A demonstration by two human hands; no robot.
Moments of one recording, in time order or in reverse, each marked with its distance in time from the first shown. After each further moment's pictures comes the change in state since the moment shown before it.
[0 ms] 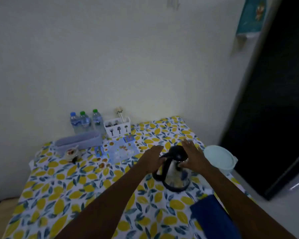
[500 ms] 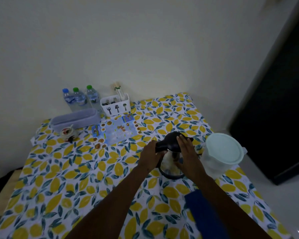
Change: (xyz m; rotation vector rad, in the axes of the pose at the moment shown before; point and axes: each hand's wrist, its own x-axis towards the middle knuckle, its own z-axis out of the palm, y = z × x) left_hand 0.035 0.007 0.073 -0.352 0.218 -0.253; right_hand -0.002 0.025 0.054 0.244 0.142 -0.125
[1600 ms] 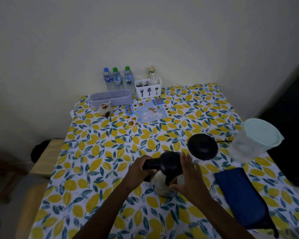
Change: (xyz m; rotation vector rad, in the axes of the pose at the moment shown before) left_hand -0.215 -0.125 -0.096 -0.247 -0.024 -0.099; right_hand -0.133 -0.129 0.113 -0.155 -0.158 -0.084
